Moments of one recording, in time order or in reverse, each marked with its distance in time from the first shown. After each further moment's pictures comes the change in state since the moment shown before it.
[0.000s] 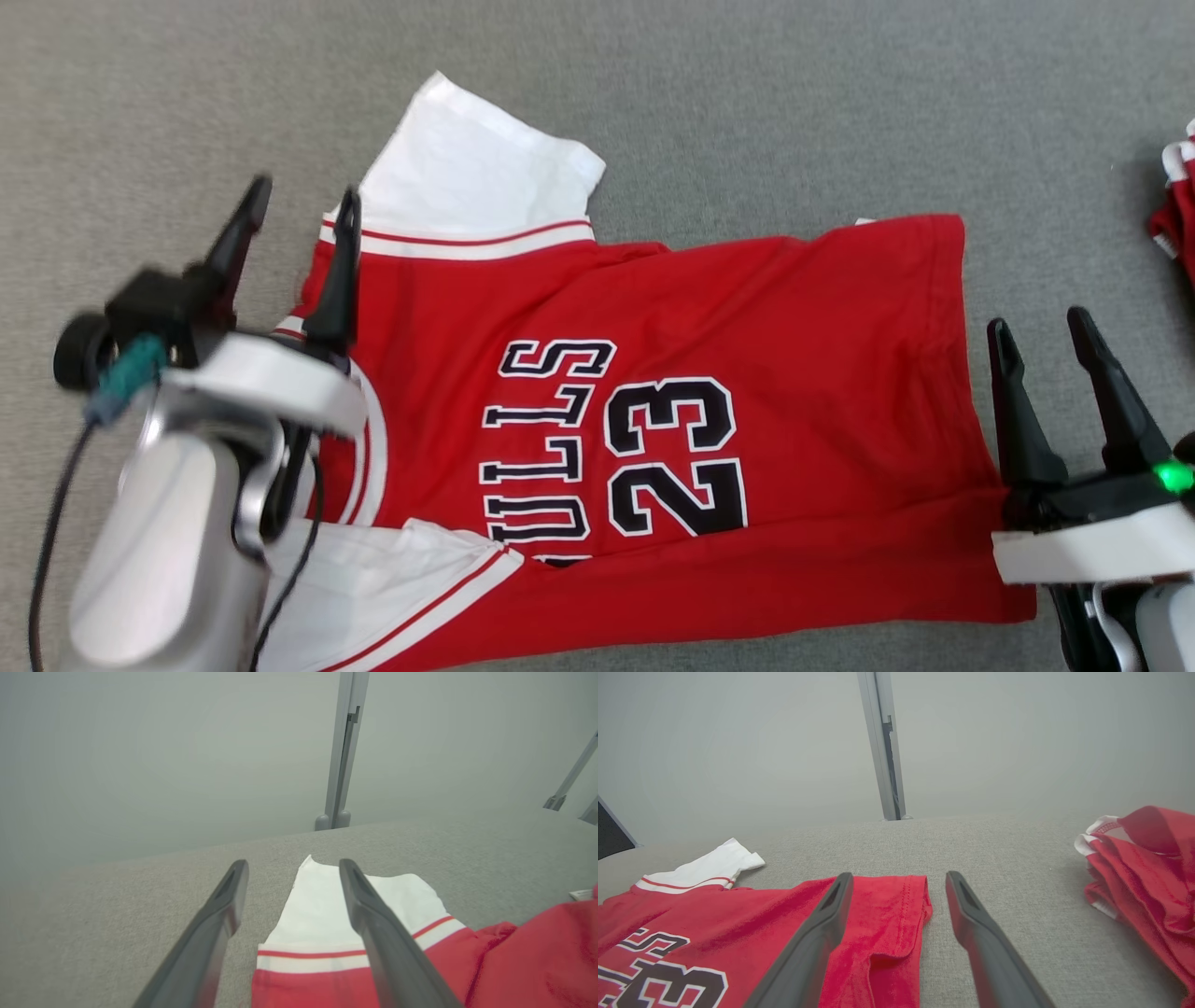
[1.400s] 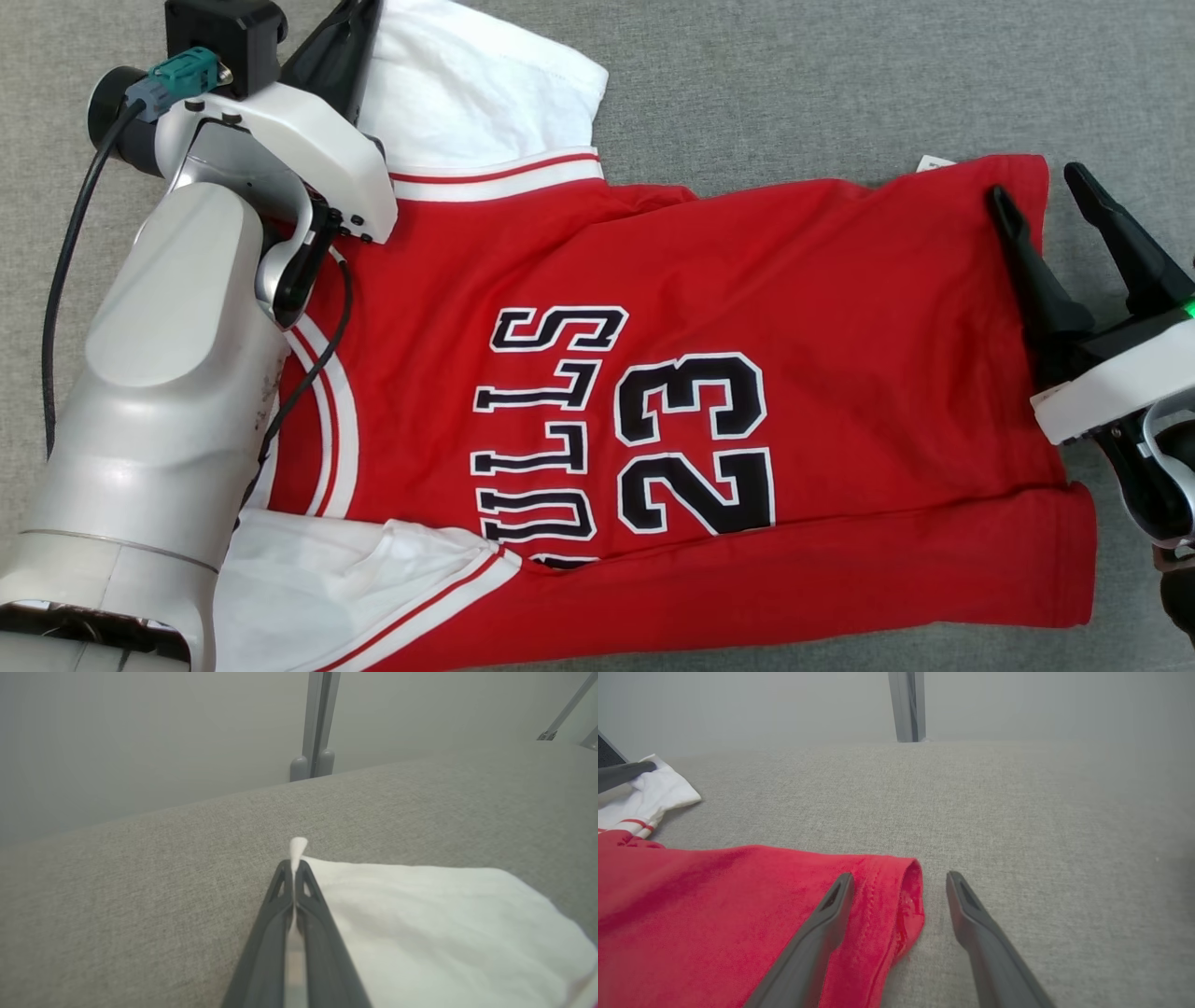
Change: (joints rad) left arm -0.580 -0.031 -0.198 0.601 -0.078 -0.119 -0.007; right arm -0.324 -0.230 0.162 0.131 0.202 0.000 0.186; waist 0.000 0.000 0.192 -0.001
